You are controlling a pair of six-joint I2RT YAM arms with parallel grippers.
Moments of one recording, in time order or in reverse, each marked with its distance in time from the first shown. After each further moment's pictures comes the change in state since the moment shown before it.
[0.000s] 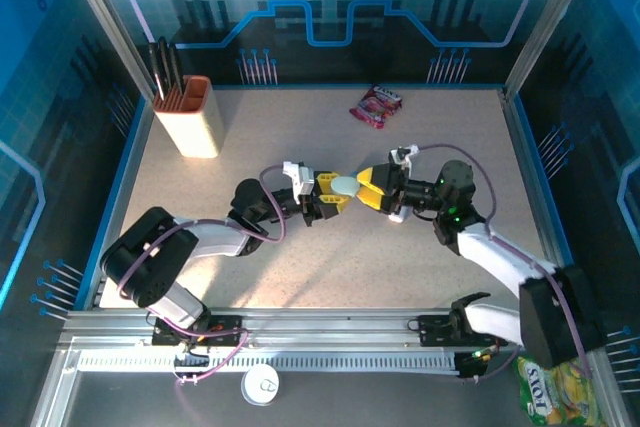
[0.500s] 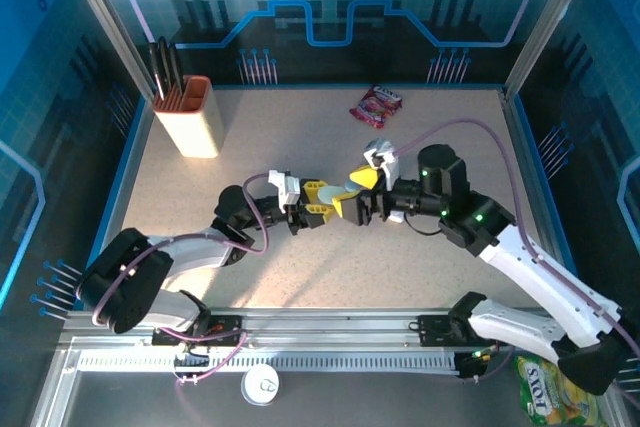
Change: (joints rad) left arm 0.033 -0.177 -0.099 -0.095 0.061 0.046; right arm 0.407 -0.152 0.472 -0.951 0.578 -1.197
